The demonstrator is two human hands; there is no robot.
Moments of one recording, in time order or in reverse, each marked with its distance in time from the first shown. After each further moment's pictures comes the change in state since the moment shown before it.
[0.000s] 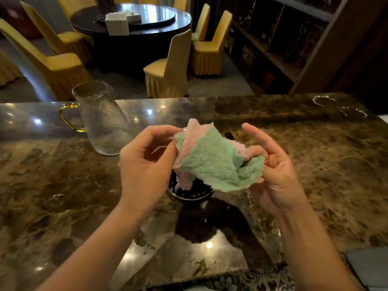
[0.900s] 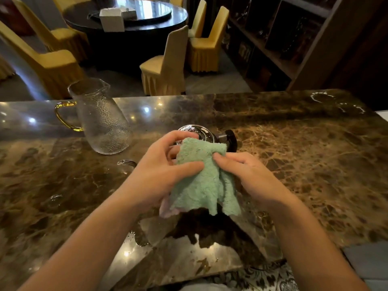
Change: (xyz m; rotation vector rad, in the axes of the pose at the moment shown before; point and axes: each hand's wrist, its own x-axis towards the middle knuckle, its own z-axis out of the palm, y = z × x) left_hand 0.010 -0.002 -0.007 -0.249 -0.435 -0.663; right_hand 0.008 -0.003 0.039 -0.478 -0.058 0.411
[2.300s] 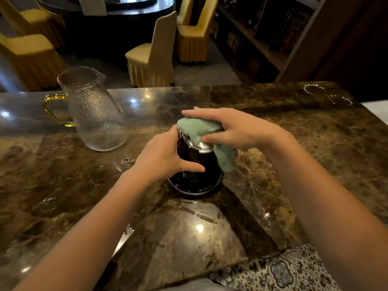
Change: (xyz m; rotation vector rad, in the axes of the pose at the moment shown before) left_hand 0.069 -0.039 -0.047 0.966 -0.033 0.167; right_hand 0.083 -0.045 -0.011 -1.070 -0.176 -0.136
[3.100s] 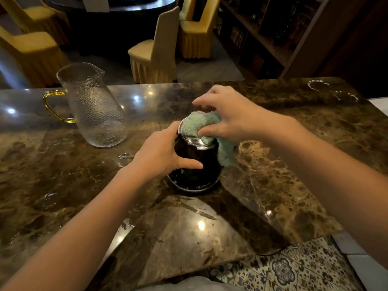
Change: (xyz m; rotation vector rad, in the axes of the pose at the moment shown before) left_hand -0.002 0.000 0.002 -0.006 -0.016 -0.016; right_hand 0.006 -0.015 -0.007 -0.354 0.161 0.054
